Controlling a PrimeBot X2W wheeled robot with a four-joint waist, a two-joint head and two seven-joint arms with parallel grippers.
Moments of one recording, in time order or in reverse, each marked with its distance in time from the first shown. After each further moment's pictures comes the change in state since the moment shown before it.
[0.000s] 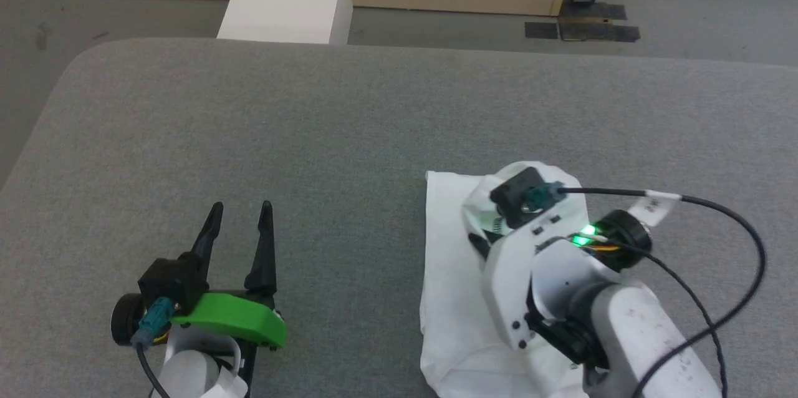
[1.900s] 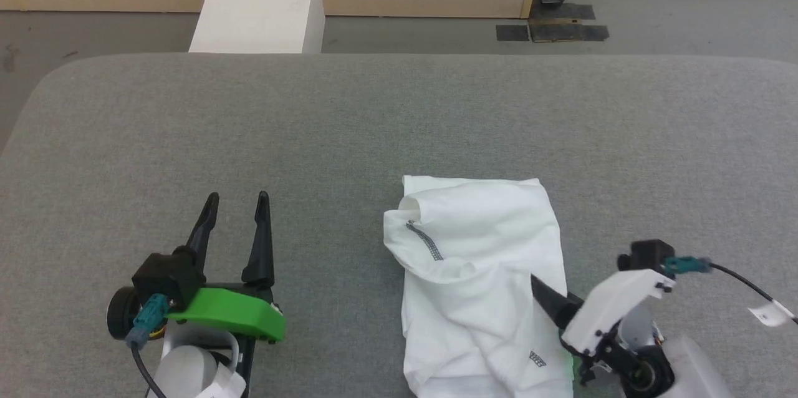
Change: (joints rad) left arm -0.007 -0.005 0.007 -0.032 0.000 0.000 0.000; right arm 0.050 -0.003 -0.272 0.568 0.648 0.000 -0.418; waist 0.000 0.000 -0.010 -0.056
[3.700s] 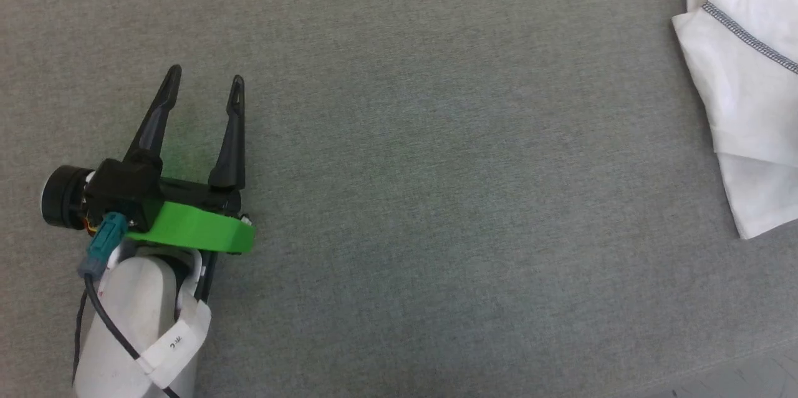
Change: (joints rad) left arm -0.203 0.147 -0.065 -0.141 0.043 0.000 0.018; right arm -0.526 -0.414 -0.276 0.107 -0.900 0.000 -0.008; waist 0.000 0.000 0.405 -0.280
